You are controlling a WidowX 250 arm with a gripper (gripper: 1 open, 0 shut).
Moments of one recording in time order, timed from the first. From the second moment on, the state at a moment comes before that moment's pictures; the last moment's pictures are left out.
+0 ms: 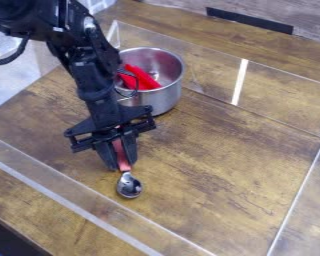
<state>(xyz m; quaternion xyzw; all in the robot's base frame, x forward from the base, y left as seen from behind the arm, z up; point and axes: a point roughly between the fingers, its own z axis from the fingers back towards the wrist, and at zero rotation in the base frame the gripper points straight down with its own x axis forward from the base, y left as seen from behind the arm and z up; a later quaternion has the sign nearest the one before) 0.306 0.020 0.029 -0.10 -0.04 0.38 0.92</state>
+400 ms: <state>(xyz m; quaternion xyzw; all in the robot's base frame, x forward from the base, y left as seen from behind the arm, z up) 0.313 0.011 0.034 -0.09 -0.06 0.36 0.93</state>
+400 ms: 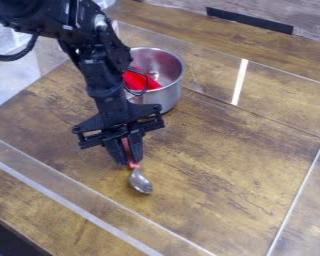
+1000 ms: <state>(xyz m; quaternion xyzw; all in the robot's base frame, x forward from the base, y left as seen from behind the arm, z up) 0.326 0.008 0.050 -0.09 -0.08 0.34 0.93</state>
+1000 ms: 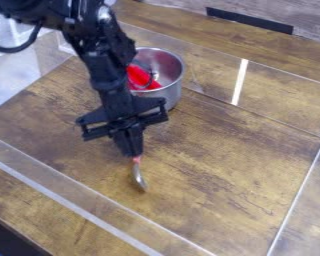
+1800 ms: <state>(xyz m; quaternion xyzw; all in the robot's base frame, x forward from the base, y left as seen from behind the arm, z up) 0.346 0.045 0.083 -0.11 -0.11 0.31 0.94</state>
